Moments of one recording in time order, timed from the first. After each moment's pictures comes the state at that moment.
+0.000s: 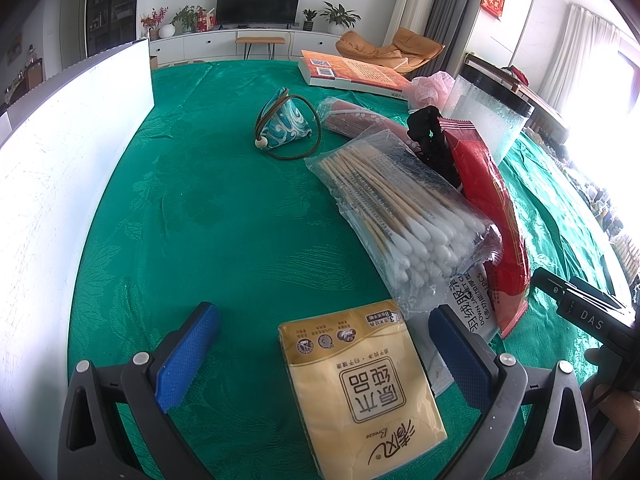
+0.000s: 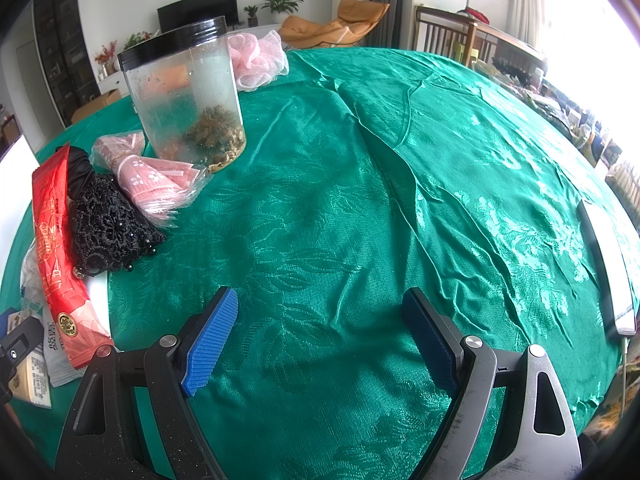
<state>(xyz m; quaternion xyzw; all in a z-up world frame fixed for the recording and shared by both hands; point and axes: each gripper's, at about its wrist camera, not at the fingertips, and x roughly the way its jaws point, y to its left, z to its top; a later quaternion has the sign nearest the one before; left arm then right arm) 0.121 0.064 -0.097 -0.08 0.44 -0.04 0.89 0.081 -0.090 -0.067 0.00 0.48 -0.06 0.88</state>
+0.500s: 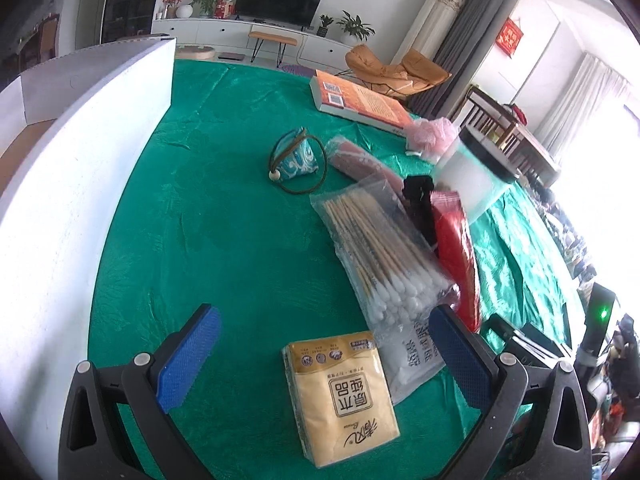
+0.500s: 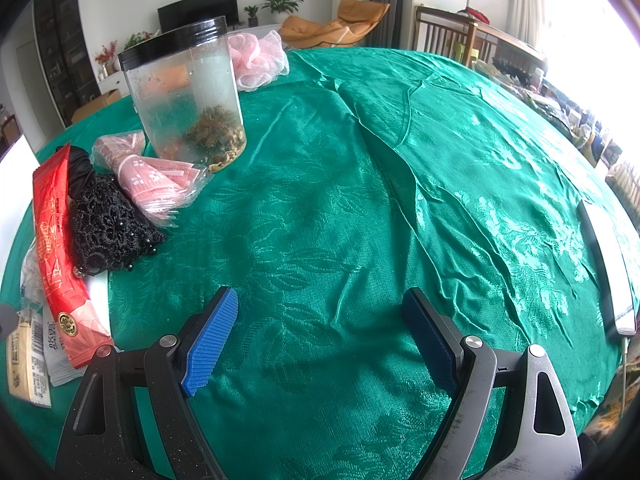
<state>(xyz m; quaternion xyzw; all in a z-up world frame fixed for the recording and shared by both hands) 0.122 0.096 -0.053 -0.18 0.42 -0.05 0.89 0.080 -0.090 -0.067 0.00 0.48 -0.06 0.88</state>
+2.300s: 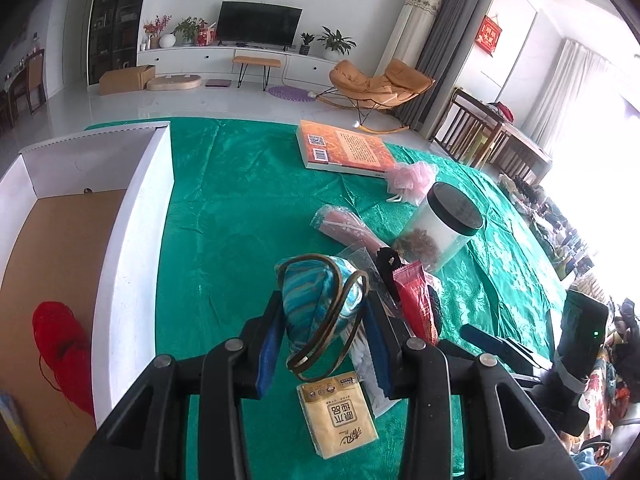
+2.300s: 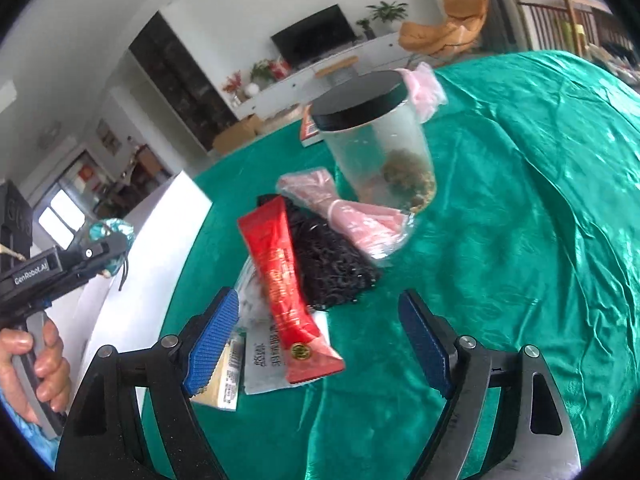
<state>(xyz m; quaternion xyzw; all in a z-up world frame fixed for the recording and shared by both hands) 0.119 0.111 0.031 -0.13 0.41 -0.07 0.90 0.087 -0.041 -0.019 0.13 0.44 0.21 0.86</state>
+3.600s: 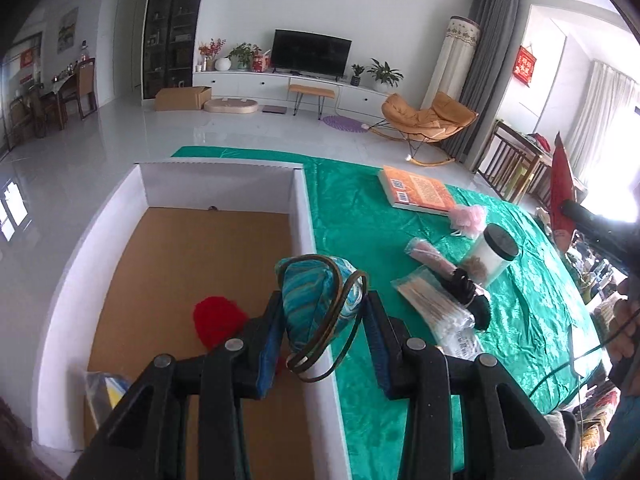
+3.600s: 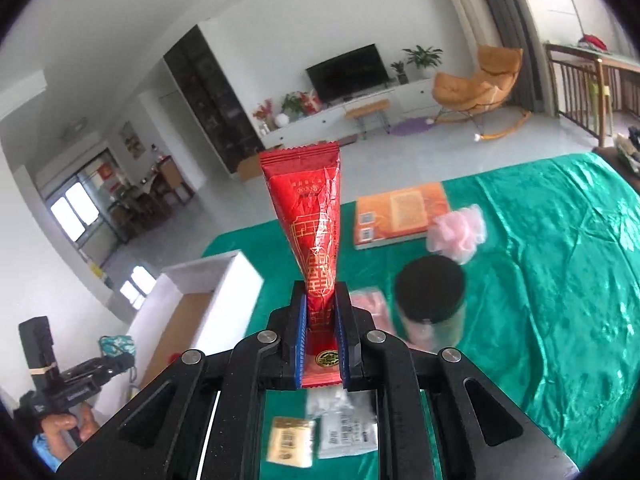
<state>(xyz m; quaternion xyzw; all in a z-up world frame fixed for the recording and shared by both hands) 0.011 0.246 0.093 -0.12 0.37 0.04 0.92 0.123 -0.005 0.150 0.13 0.38 0.26 0.88</state>
